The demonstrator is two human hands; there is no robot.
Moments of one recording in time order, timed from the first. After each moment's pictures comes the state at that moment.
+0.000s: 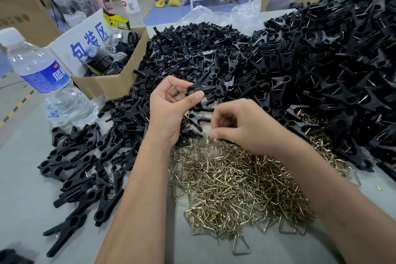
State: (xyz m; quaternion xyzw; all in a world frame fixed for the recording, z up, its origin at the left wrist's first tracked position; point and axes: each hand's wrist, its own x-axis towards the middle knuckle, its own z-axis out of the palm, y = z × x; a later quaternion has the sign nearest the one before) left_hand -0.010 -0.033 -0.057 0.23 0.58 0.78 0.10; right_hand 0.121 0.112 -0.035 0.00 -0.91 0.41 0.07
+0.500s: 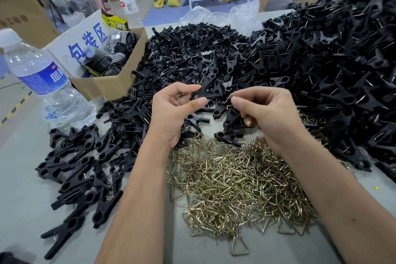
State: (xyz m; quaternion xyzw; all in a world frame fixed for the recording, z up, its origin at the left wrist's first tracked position) left_hand -0.010 -0.034 -0.060 0.27 0.60 0.74 0.12; right_hand 0.128 0.132 -0.039 -0.16 -0.66 0.70 0.21
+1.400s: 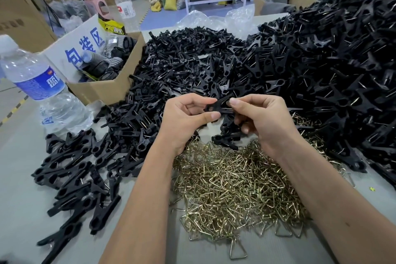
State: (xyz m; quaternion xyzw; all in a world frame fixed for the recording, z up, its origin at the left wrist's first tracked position) left_hand 0.008 -0.021 -0.059 0.30 0.61 0.72 0.18; right_hand 0.126 0.127 -0.045 -0.21 -0.62 0.73 0.20
